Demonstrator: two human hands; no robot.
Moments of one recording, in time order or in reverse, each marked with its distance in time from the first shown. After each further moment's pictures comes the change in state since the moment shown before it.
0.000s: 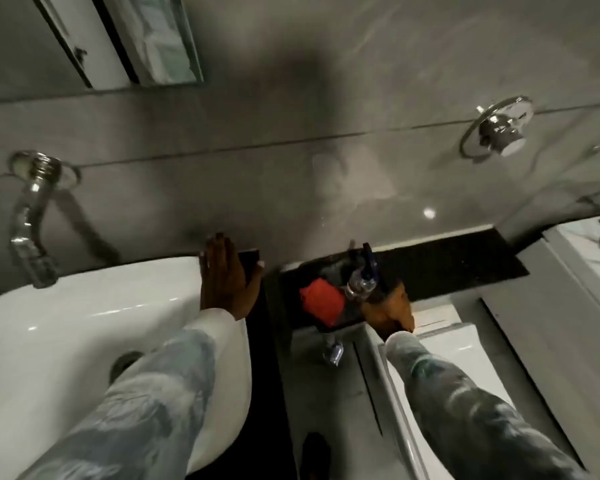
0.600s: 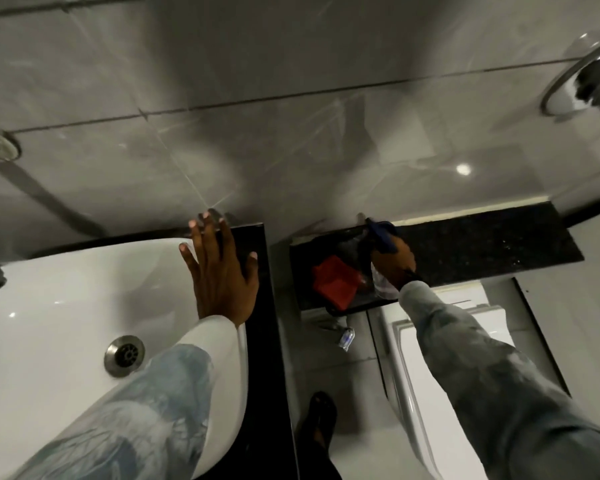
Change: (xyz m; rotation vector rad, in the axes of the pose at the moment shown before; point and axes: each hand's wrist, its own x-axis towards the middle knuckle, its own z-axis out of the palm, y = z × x) left_hand 0.010 -0.010 0.028 0.139 0.148 -0.064; right_hand 0.108 -0.028 0.037 -0.084 -0.279 -0.162
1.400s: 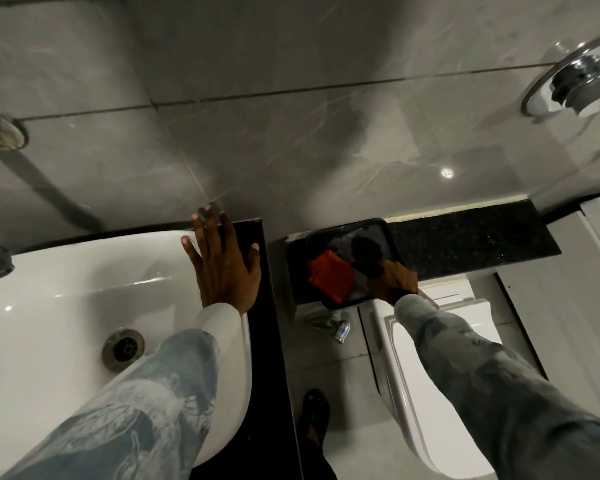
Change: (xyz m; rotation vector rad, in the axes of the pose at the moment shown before) left_hand -0.001 0.001 -0.003 -0.037 -0.024 -0.016; right_hand -0.038 0.022 0.010 -0.605 -0.098 -0.004
